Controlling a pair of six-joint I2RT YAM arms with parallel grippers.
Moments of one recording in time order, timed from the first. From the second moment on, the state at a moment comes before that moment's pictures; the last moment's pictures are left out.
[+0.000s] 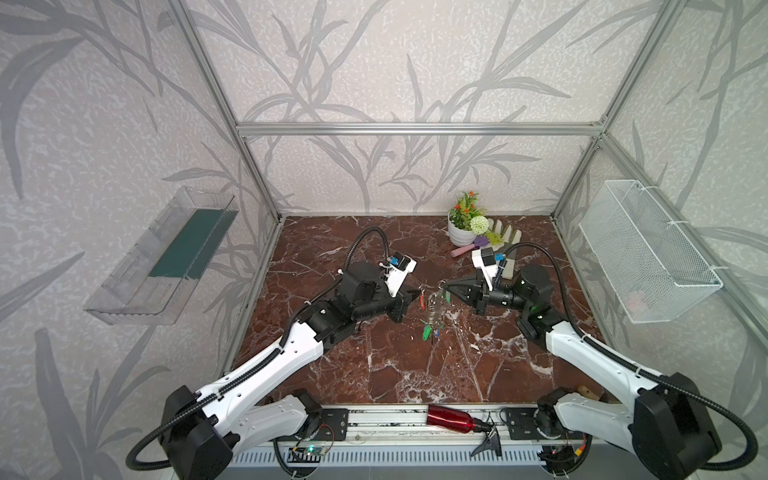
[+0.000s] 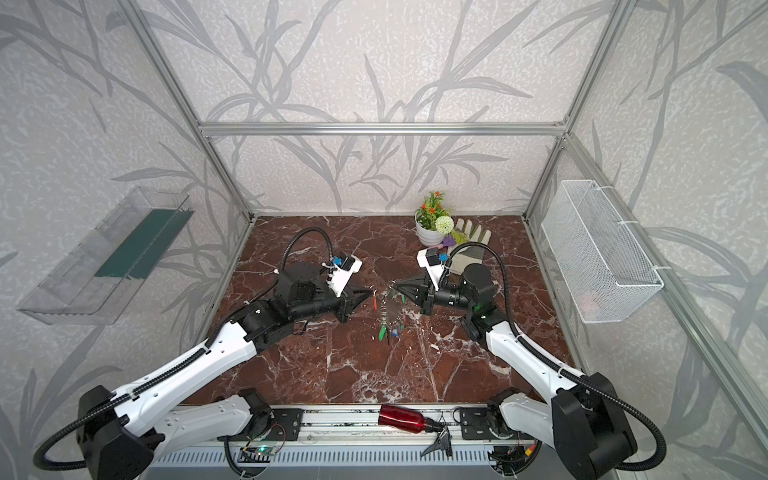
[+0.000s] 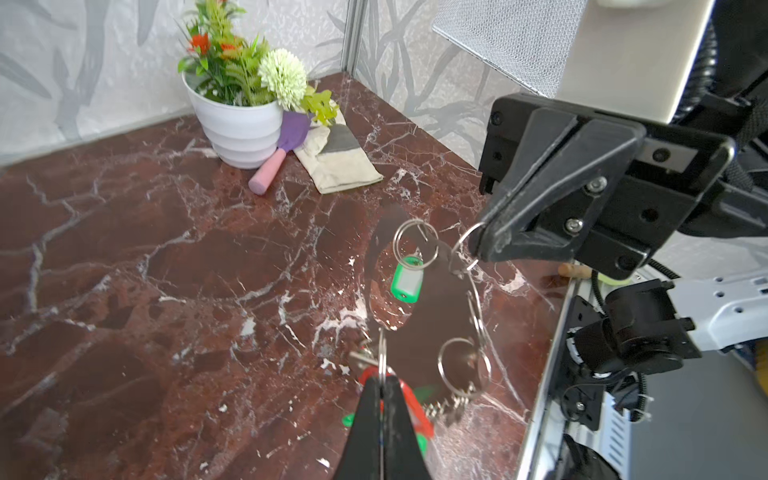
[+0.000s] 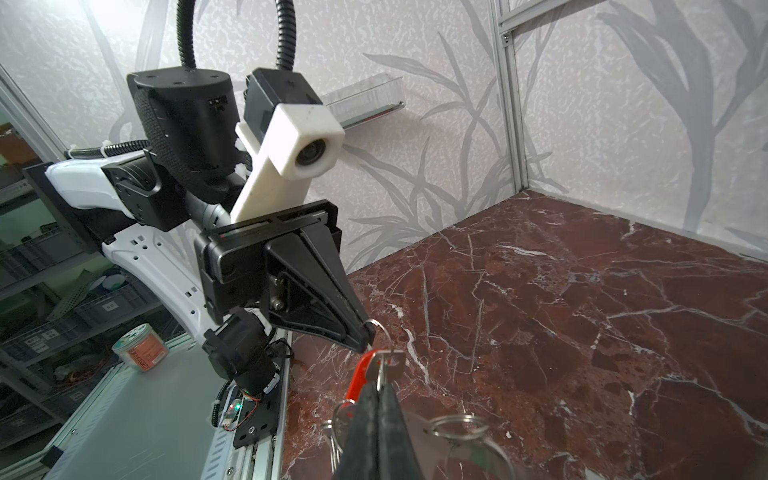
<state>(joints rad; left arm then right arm) -0.70 1.09 0.89 -0.23 0.30 -0.12 0.42 1.16 0.62 0.56 -0.96 0.35</state>
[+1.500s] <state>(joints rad) -0.71 1.01 0.74 0.05 0.36 0.16 0.42 1.19 0.66 0.56 -1.02 0.39</state>
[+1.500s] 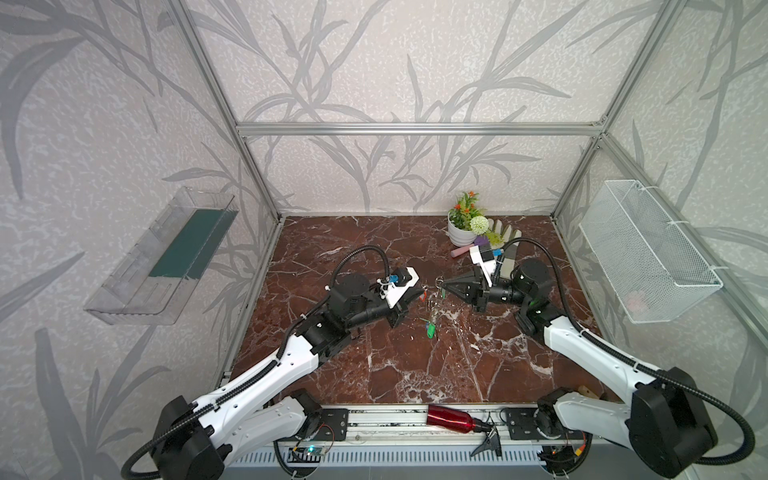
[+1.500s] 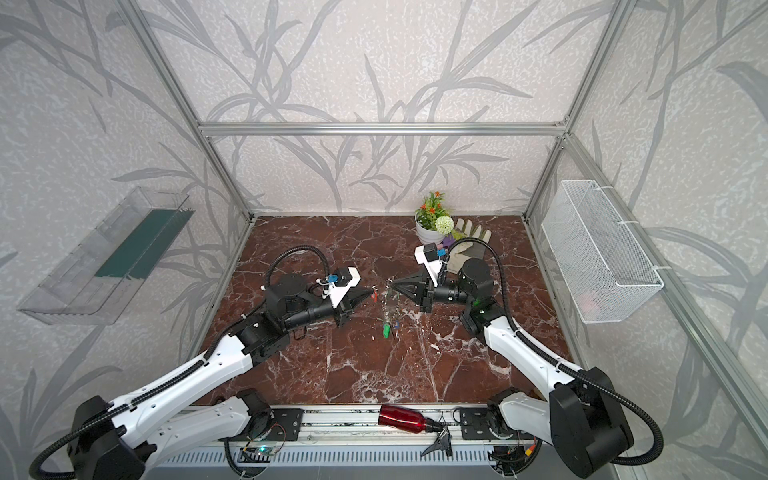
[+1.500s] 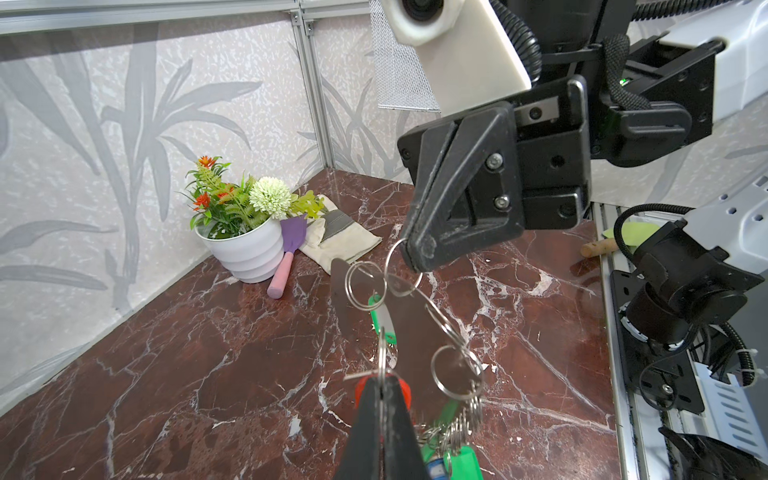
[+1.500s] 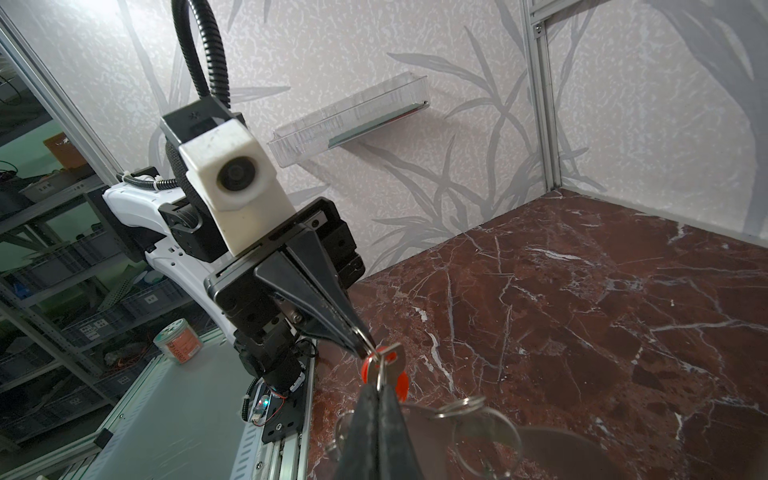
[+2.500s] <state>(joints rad) -0.74 0.95 0.66 -0.04 0.28 -0.09 0.42 1.15 0.67 0.44 -0.94 0.28</state>
